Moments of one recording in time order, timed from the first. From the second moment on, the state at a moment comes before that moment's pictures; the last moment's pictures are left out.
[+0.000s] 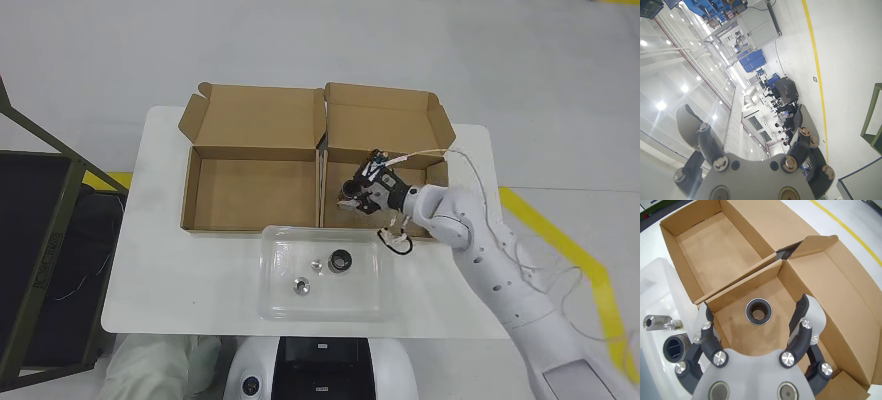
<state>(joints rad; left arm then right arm) 0.15 -0.27 -1.06 -1.30 2.57 -0.51 0.65 -0.97 -1.19 0.98 -1.47 -1.09 -0.56 0.44</state>
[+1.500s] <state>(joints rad) 0.15 -0.27 -1.06 -1.30 2.57 -0.51 0.65 -1.30 -1.12 0.95 -1.76 -1.44 -0.77 0.39</state>
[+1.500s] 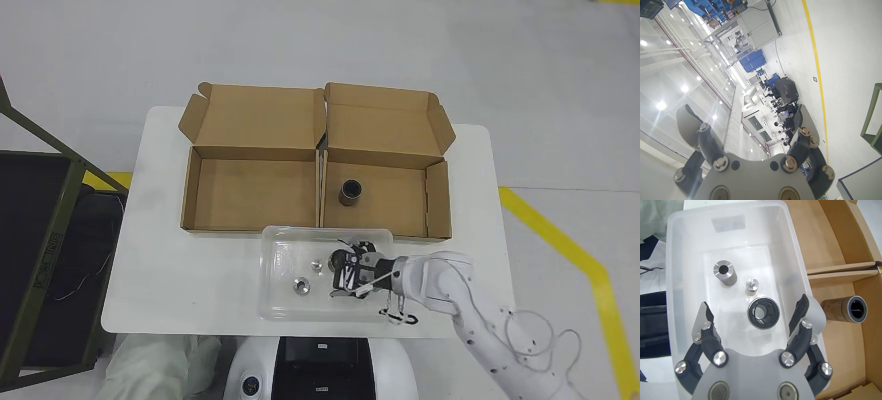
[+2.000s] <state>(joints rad) 0.15 -0.27 -1.06 -1.30 2.57 -0.51 0.65 -1.25 -1.13 0.90 -1.68 -1.46 -0.72 0.38</state>
